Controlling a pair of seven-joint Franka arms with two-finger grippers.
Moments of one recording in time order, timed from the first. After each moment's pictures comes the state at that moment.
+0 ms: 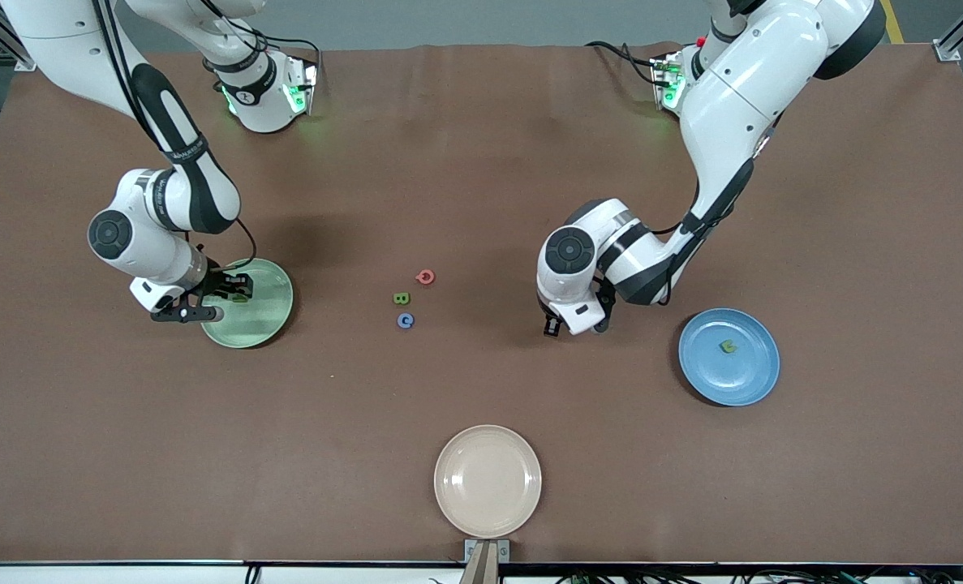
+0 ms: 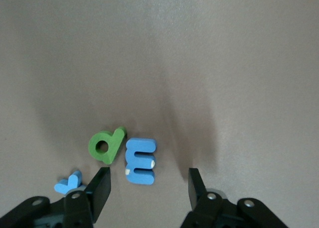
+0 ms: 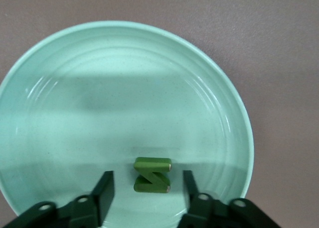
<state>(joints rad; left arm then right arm) -0.21 0.77 -0.50 -1.69 0.49 2.27 -2.24 0.05 0.32 -0.06 -2.34 0.11 2.56 -0.11</state>
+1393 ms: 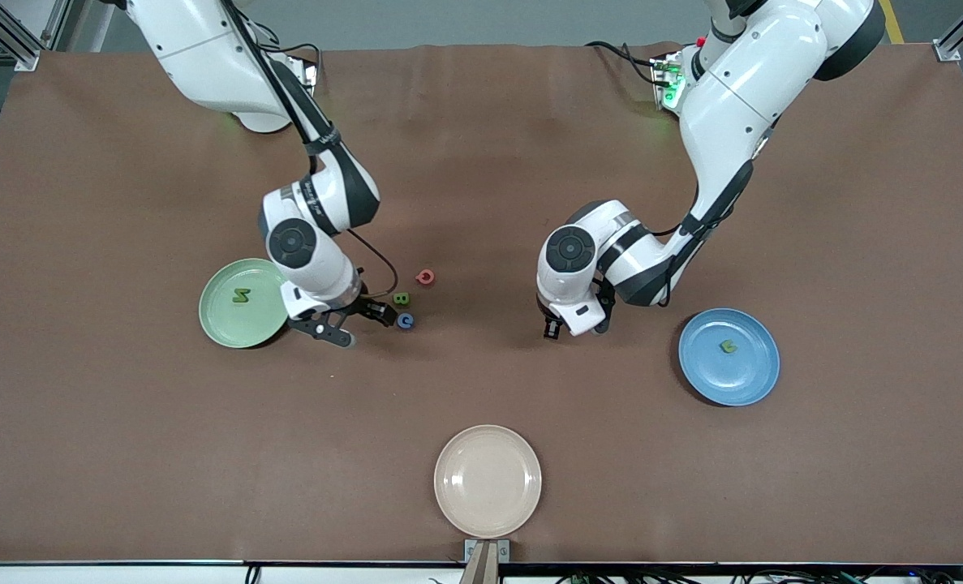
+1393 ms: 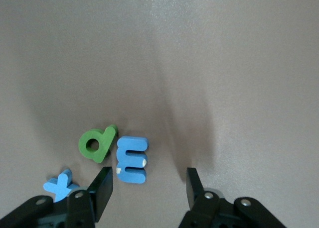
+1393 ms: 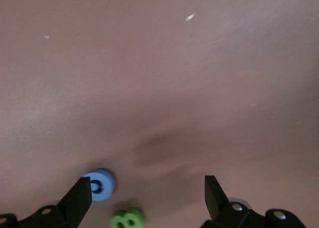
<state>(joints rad) -0.21 0.78 -0.49 -1.69 0.49 2.30 -2.24 0.51 0.54 -0.01 -1.93 0.11 2.50 0.79</state>
